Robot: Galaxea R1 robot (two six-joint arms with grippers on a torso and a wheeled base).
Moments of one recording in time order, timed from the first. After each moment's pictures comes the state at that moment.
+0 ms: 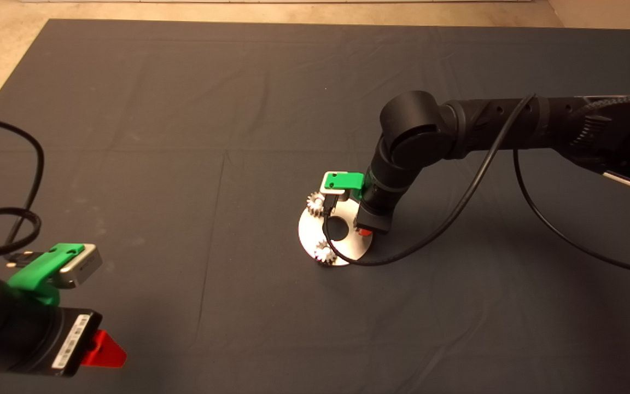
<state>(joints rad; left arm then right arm) -0.55 1.89 -0.36 0.00 1.53 -1.49 0.32 2.80 -1.20 -0.33 -1.53 0.36</state>
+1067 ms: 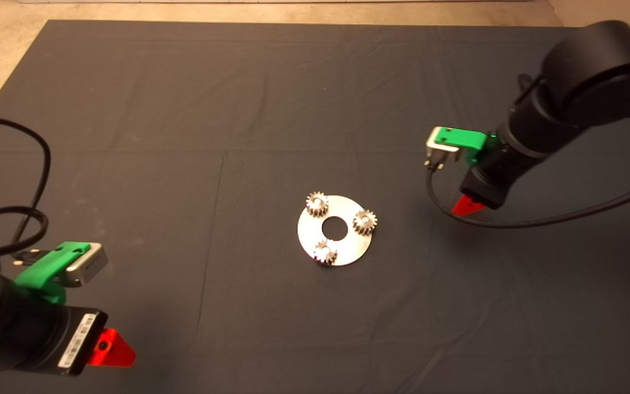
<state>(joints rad) -0.55 1.94 -0.36 0.00 1.53 -1.49 0.51 2.29 -0.82 -0.15 -1.53 0.78</state>
